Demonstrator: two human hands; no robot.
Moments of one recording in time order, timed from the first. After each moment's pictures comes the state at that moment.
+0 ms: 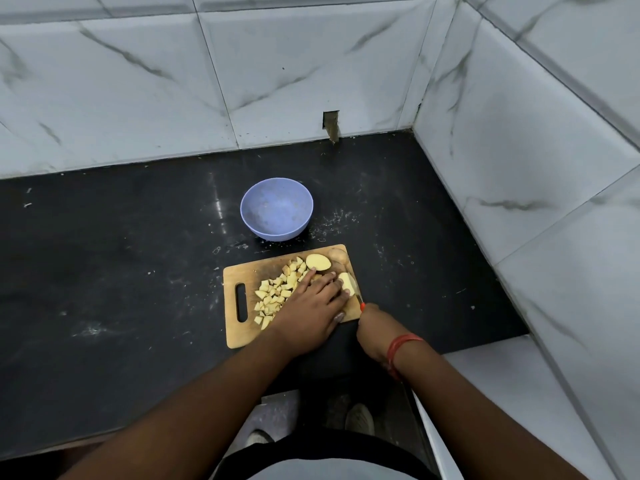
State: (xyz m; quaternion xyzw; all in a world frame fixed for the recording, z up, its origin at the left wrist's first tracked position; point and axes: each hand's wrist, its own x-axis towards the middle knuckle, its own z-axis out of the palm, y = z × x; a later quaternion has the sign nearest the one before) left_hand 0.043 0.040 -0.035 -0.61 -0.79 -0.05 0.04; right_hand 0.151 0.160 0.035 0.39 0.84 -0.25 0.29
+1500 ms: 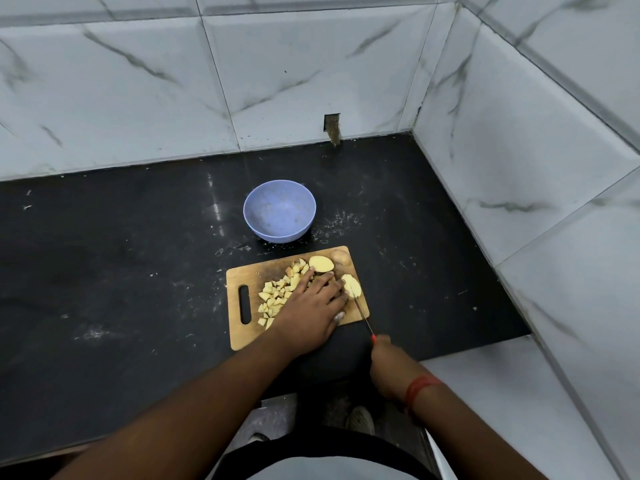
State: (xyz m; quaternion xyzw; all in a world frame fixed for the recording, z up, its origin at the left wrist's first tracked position) left_hand 0.039 0.035 -0.033 -0.61 -0.79 -0.04 0.05; right_hand 0.199 0.139 0.035 0.35 0.85 -0.25 0.31
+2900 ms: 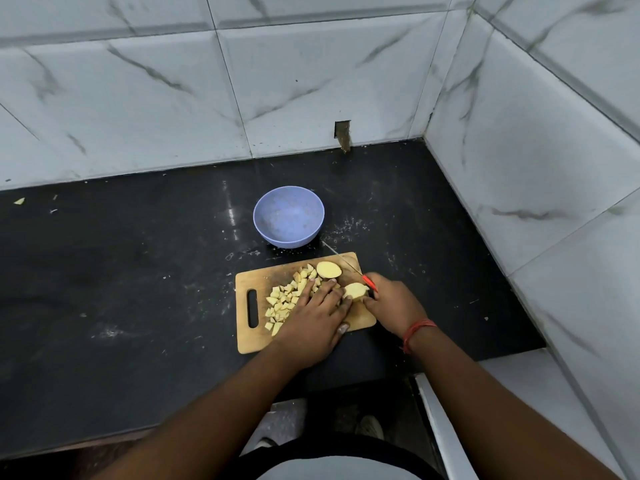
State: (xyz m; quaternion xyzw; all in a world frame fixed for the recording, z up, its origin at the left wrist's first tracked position) left_hand 0.049 0.028 -0.029 -0.58 -0.82 -0.01 0.01; right_hand 0.131 0.214 0.010 0.25 0.92 -0.30 0.06
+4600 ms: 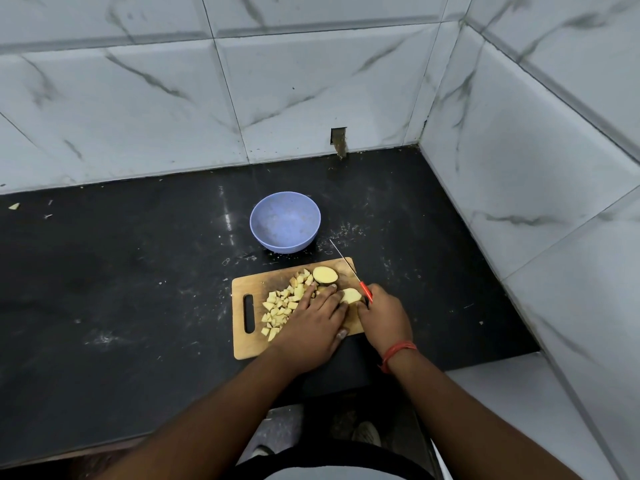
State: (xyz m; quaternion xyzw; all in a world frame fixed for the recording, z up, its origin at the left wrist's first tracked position) left_hand 0.050 0.033 -0.026 -0.58 -0.81 -0.02 0.01; right_hand 0.137 0.182 0.008 0.37 0.88 -0.30 -0.01
